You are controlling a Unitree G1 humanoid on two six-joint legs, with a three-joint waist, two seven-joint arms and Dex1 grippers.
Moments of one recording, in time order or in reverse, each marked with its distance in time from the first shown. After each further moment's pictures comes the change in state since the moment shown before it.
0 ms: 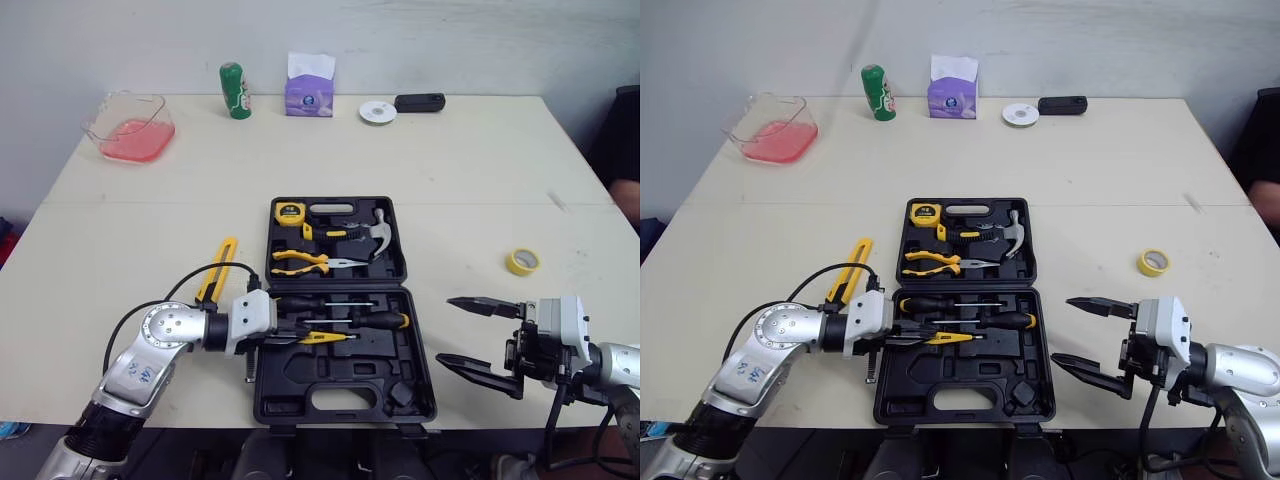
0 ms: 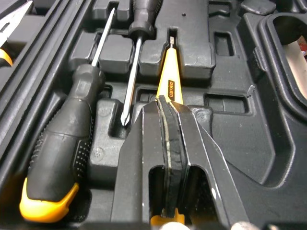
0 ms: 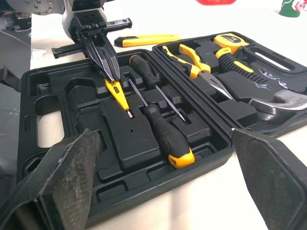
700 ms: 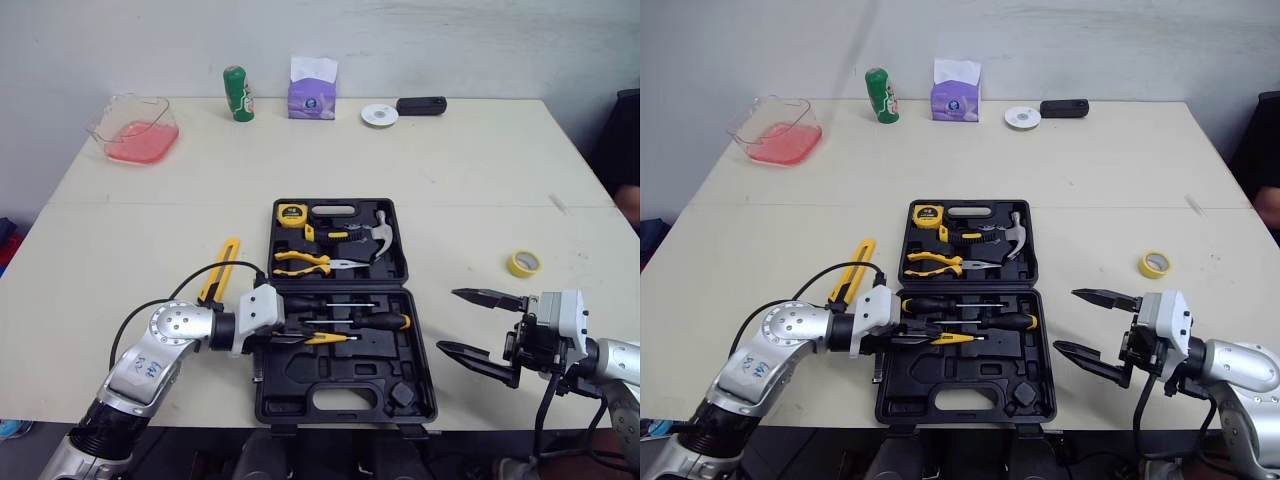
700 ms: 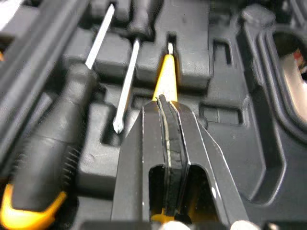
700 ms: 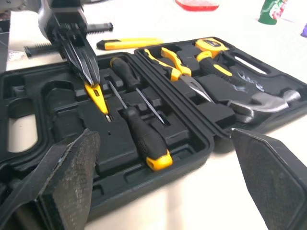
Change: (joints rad) left arm -0.020 -0.016 0.013 -0.064 -0.067 0.125 0.030; right arm -0.039 0.031 0.006 0.081 -0.036 -0.051 -0.018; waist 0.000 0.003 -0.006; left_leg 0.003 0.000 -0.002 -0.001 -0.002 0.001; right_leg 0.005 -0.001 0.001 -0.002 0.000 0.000
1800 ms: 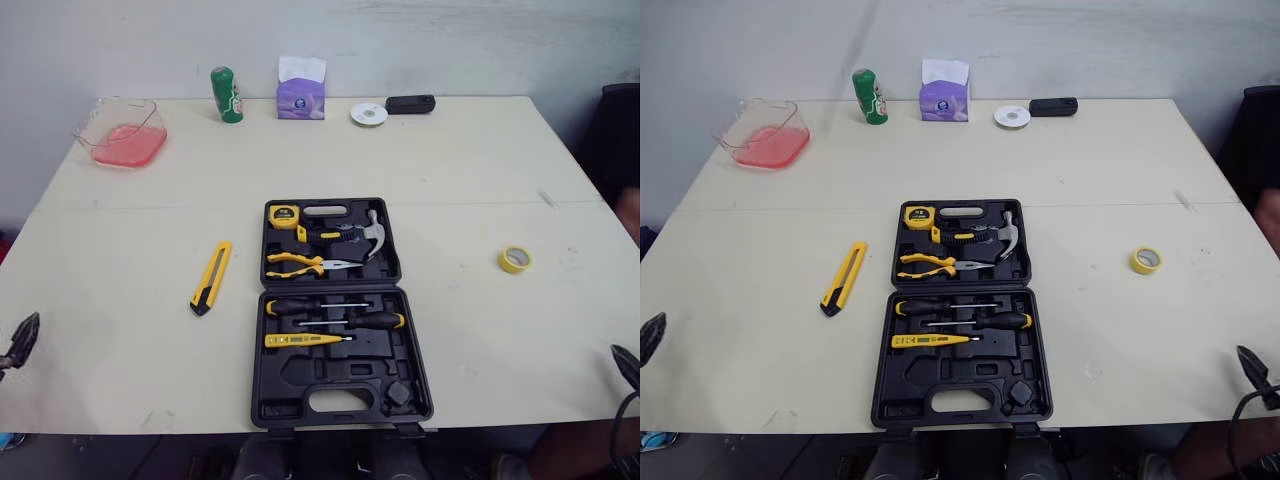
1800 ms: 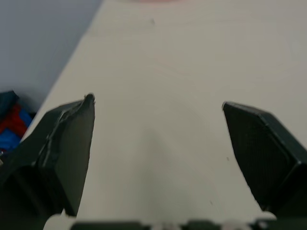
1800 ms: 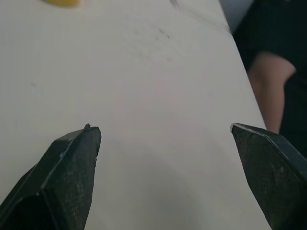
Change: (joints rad) left arm 0.463 -0.038 1.110 0.420 -0.166 -0.211 0.488; right arm 0.011 -0.081 -0.389 1.156 -0.230 -0.670 -0.307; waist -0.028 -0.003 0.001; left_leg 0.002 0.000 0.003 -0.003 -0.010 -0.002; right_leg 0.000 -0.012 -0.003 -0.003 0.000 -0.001
